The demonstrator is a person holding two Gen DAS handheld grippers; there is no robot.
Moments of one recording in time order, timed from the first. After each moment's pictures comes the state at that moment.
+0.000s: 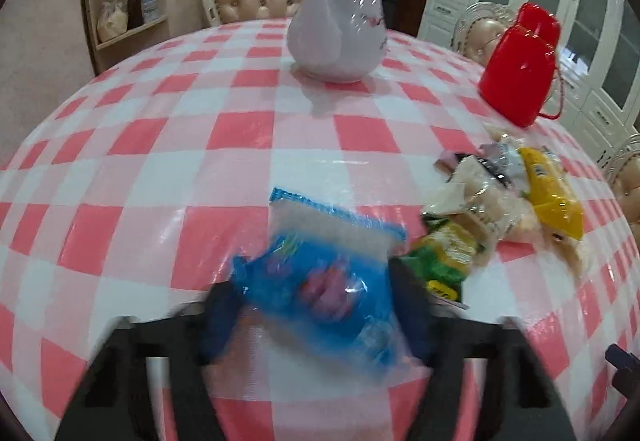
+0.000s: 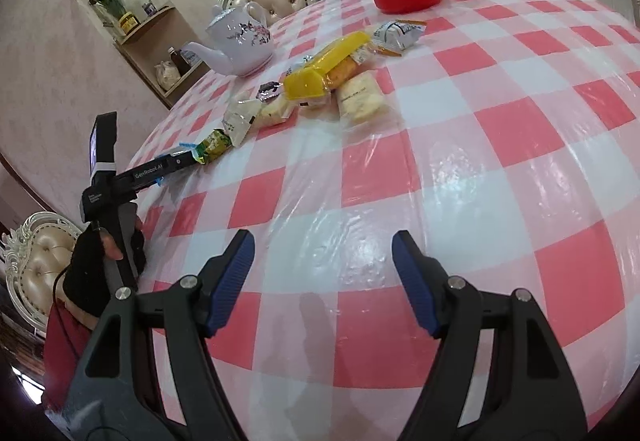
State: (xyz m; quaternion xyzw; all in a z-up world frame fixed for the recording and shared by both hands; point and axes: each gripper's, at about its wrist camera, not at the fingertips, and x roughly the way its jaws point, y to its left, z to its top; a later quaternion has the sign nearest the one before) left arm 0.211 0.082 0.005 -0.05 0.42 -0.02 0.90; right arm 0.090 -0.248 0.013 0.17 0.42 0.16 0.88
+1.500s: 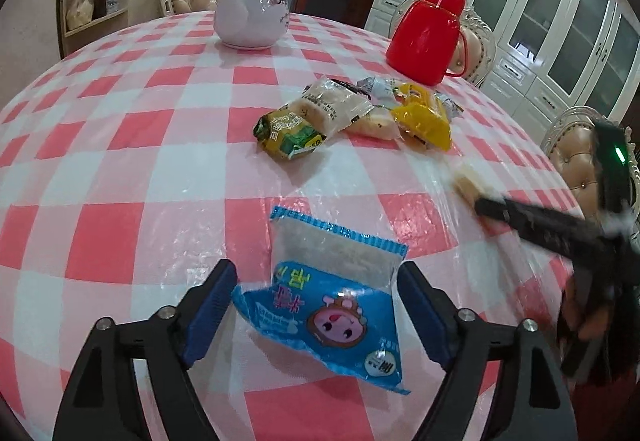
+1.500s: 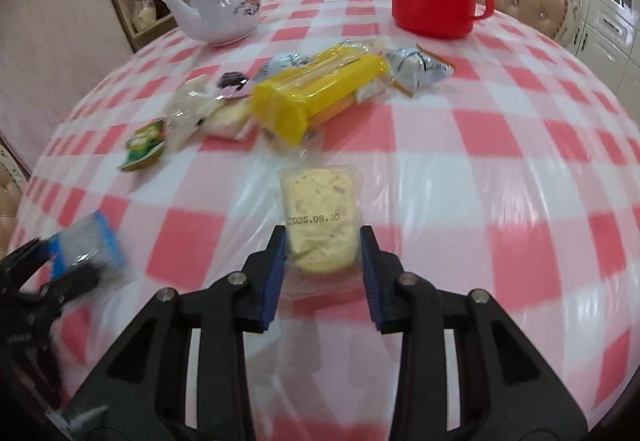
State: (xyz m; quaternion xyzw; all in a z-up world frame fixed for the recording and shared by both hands) left arm 0.103 0.017 0.005 -0.07 0.43 -0.11 0.89; right arm 0.156 -0.215 0.010 0.01 0.45 0.12 0.89
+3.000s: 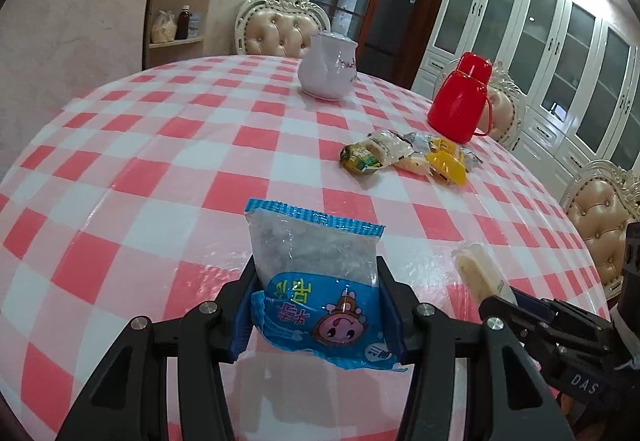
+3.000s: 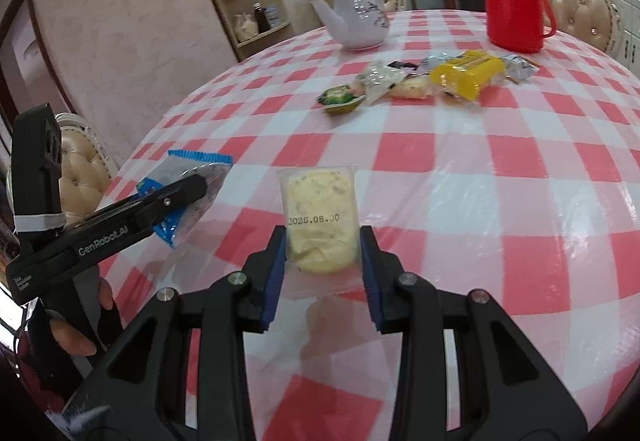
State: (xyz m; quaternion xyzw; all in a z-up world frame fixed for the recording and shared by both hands) left arm -0.007 0.064 0.034 -0.12 0.34 -0.01 0.93; right arm 0.017 -0.136 0.032 0.04 0.38 0.27 0.88
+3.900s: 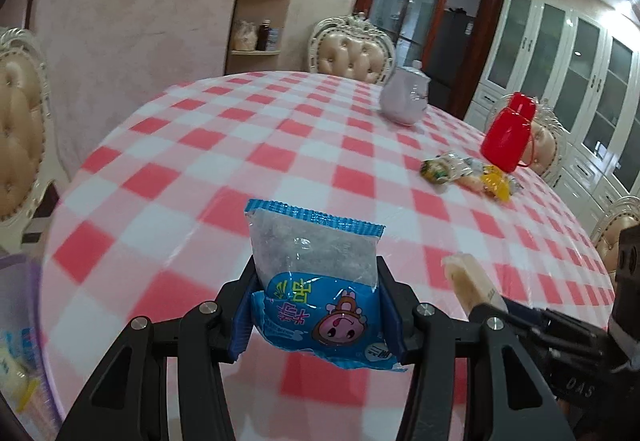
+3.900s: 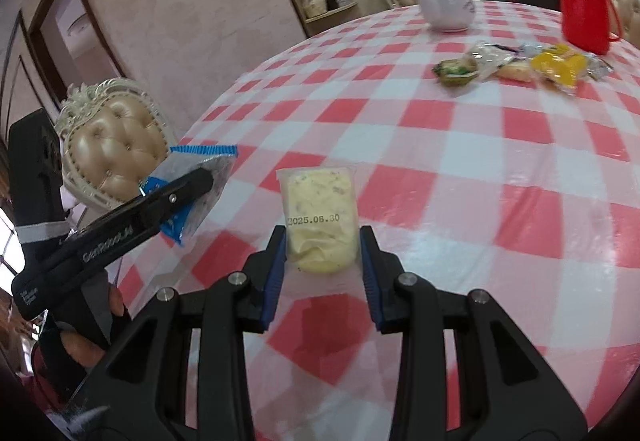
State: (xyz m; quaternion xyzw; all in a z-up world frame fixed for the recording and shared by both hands) left arm -0.113 0.131 0.042 -0.15 0.31 0.10 0.93; right arm -0.035 -0.061 0.029 0.03 0.39 0.37 0.84
